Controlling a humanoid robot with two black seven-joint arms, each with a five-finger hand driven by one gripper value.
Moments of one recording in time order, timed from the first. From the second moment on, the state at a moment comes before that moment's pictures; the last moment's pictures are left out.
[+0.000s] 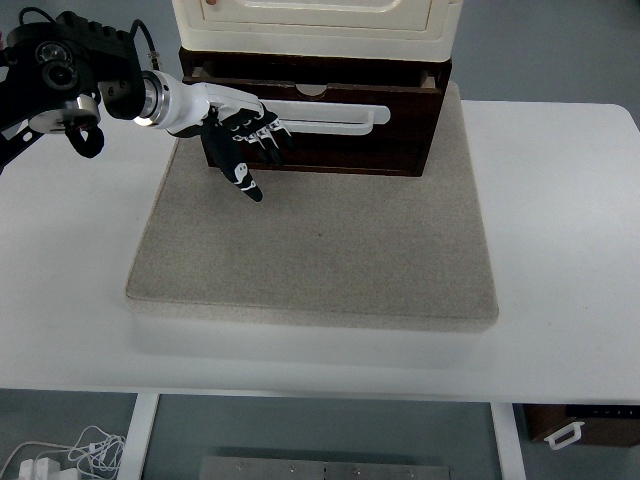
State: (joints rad) left arm -1.24 0.60 -0.41 -1.28 0.74 -0.45 0.52; right arm 0.00 0.00 -0.01 0.18 -0.04 0.08 0.03
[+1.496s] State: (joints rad) left arm -1.24 0.52 -0.43 -1.16 0.77 -0.40 0.48; right arm 0.00 0.00 -0.01 0.18 -0.04 0.08 0.03
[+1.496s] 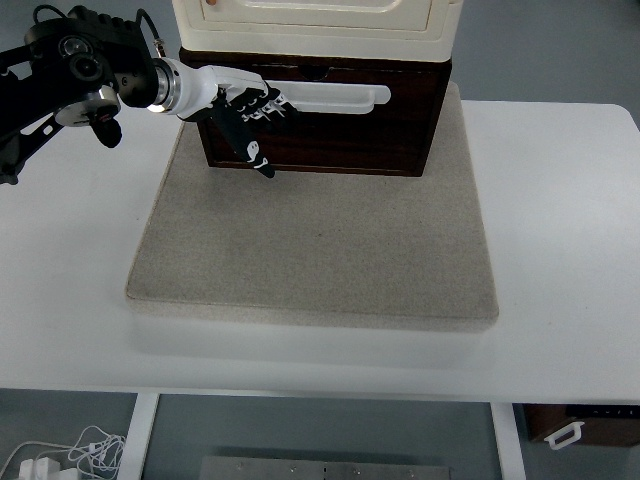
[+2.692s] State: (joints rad) left arm -1.24 0.50 -1.18 -1.21 0.52 -0.47 0.03; right arm 0.00 0.00 -0.01 0.18 -0.04 0.08 0.03
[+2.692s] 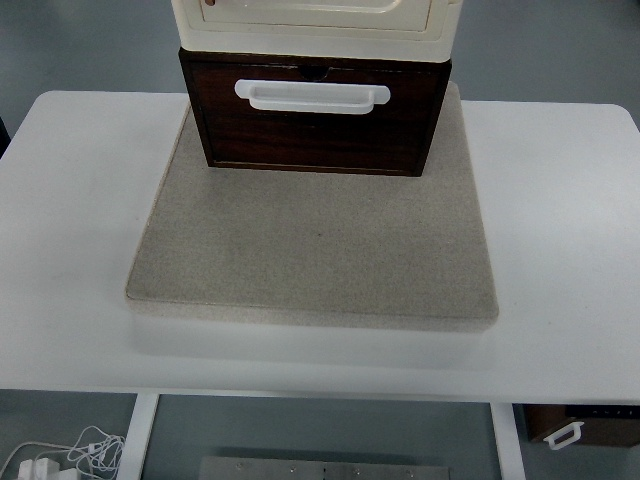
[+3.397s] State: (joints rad) left arm -1.24 0.54 -1.28 -0.49 0.35 -0.01 0.05; right arm 0.00 0.00 -0.01 0.18 -0.04 0.08 0.03
